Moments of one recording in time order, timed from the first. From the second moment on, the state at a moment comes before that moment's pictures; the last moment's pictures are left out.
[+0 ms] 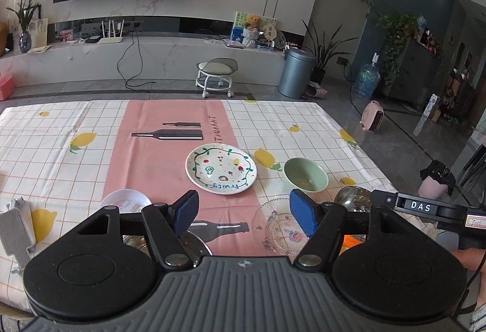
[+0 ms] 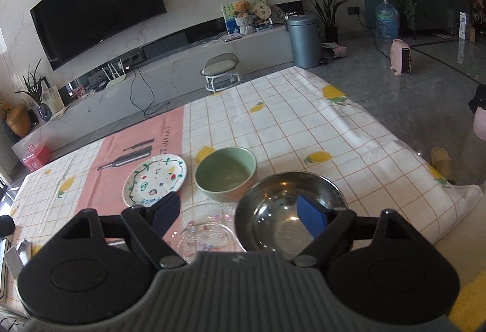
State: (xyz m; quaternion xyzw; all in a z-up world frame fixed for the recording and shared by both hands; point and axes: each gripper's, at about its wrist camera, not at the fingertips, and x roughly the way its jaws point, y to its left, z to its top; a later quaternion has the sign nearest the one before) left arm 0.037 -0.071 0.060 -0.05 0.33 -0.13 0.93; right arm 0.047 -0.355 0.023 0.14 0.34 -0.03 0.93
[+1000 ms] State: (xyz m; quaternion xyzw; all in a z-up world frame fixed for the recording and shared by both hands) left arm 0.116 -0.229 -0.012 0.08 0.50 -0.25 0.83; right arm 0.057 -0.418 -0.042 0.22 0.38 -0.12 0.89
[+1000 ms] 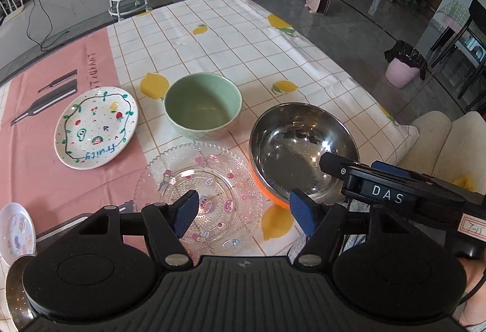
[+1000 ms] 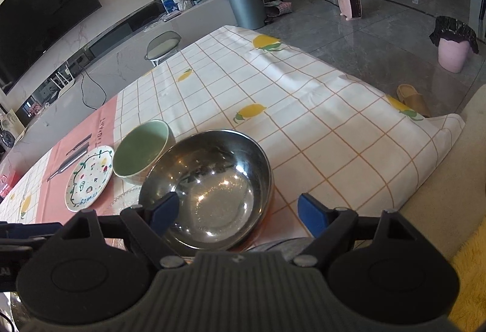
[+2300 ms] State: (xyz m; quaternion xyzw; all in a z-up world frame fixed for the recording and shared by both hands) left arm 0.132 -0.227 0.000 0.04 0.52 -0.28 0.80; right arm 0.051 -0.425 -0.039 0.29 0.36 -0.08 0.88
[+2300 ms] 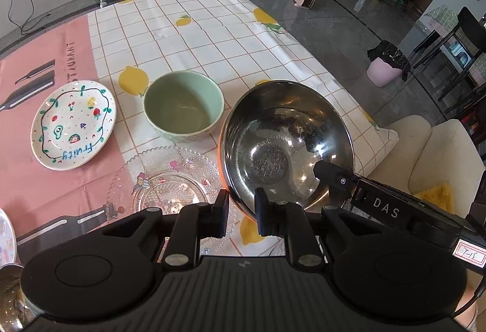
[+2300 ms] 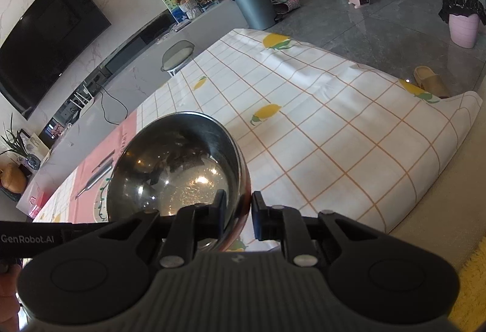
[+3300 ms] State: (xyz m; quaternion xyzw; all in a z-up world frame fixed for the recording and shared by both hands) left arm 0.051 -0.040 0.065 -0.08 0.42 -0.09 0.90; right arm 0.028 -0.253 0.035 0.22 0.33 0.13 0.91
